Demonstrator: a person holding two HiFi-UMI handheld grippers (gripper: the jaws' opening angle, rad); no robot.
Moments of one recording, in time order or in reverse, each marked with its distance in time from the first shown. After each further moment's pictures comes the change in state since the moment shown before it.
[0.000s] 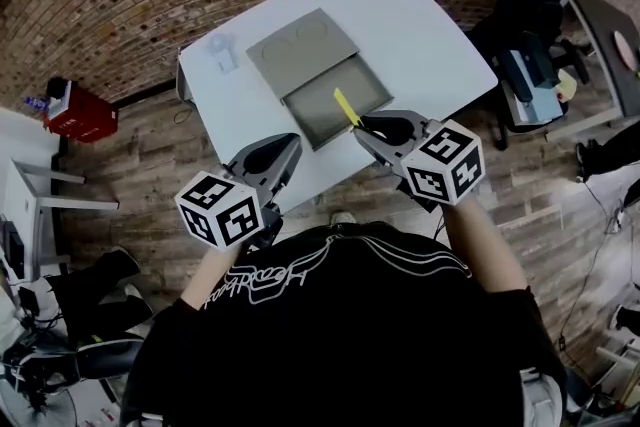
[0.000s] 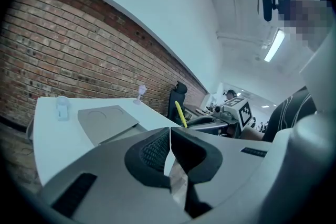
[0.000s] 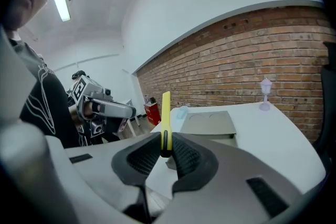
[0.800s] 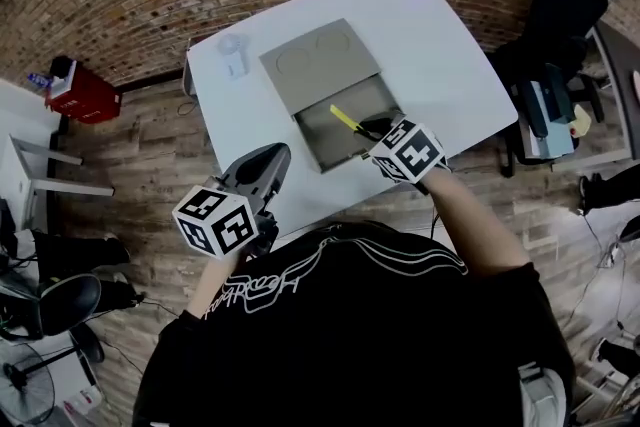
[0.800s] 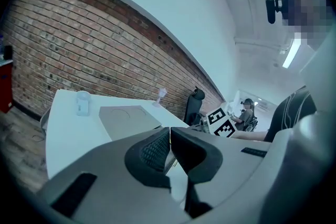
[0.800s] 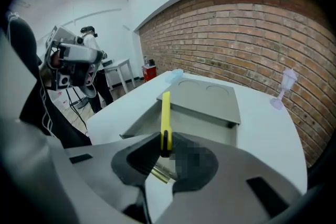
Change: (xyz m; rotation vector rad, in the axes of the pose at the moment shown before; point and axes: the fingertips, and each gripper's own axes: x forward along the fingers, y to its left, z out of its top) left arm 0.003 0.077 -0.008 -0.104 -0.069 0.150; right arm 0.113 -0.085 -0.071 -0.203 0.395 -0.026
